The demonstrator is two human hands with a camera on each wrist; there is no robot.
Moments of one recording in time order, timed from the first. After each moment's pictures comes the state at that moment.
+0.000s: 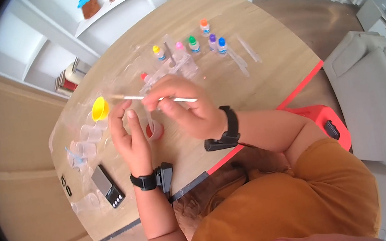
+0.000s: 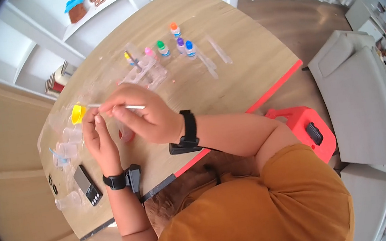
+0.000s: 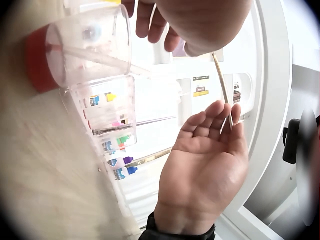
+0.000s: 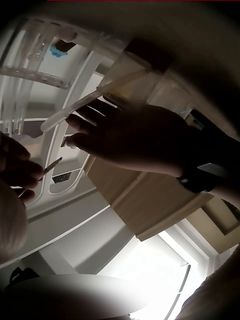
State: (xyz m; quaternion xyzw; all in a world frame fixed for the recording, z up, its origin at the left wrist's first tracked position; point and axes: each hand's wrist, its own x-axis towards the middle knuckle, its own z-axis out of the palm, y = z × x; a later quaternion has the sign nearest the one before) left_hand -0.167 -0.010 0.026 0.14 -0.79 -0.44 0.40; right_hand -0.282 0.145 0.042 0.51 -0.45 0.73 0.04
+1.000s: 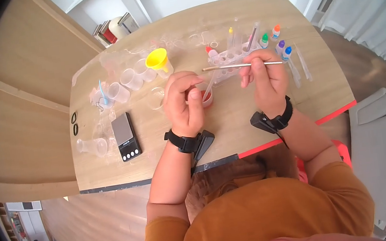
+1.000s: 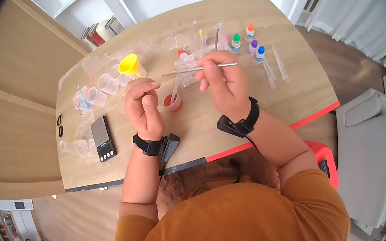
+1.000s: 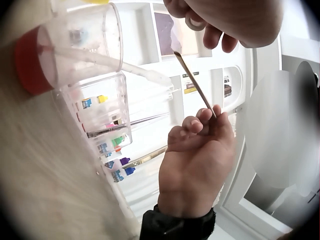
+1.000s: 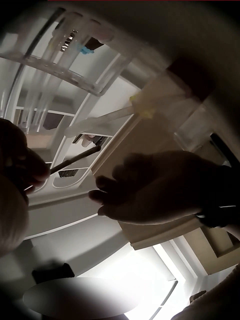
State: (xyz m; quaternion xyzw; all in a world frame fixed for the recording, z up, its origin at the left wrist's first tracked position) left_hand -0.149 -0.010 0.027 -0.06 -0.75 -0.40 0.52; right_hand -0.281 0.149 0.044 0.43 -0.51 0.75 -0.03
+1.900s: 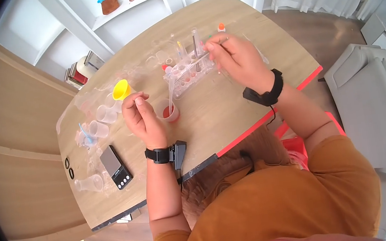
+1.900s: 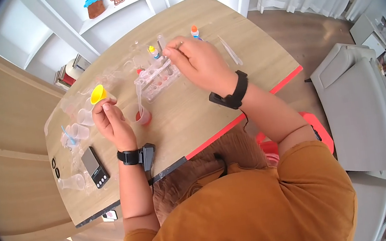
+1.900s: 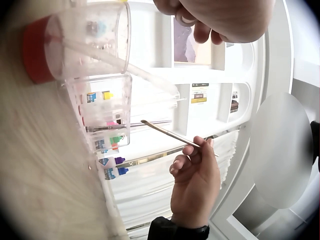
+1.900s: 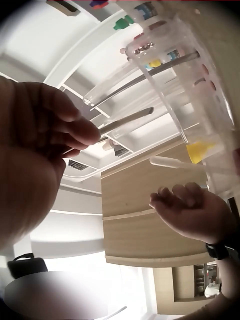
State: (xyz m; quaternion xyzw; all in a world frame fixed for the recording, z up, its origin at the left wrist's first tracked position) left_hand -0.161 -0.012 0.017 0.07 -0.65 -0.55 0.52; right_hand -0.324 0.201 0.089 0.43 -0.70 0.57 0.06
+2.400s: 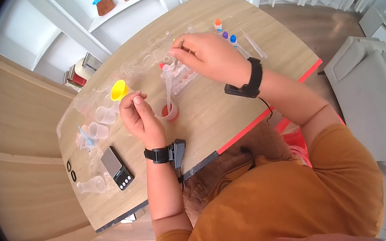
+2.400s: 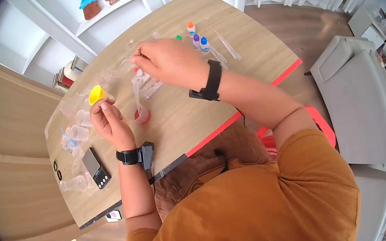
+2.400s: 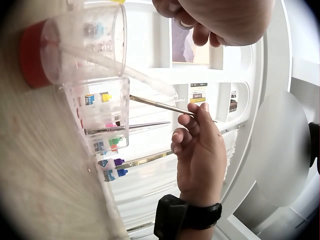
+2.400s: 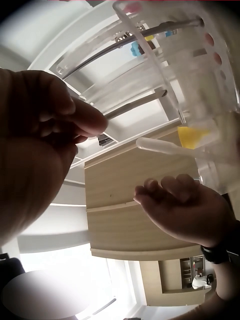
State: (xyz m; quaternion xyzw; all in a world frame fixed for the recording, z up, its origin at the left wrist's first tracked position) left_hand -0.160 -0.013 0.022 0.07 -0.66 -0.55 0.51; right_hand -0.314 0.158 0.110 0.47 -0.74 0.48 0.04
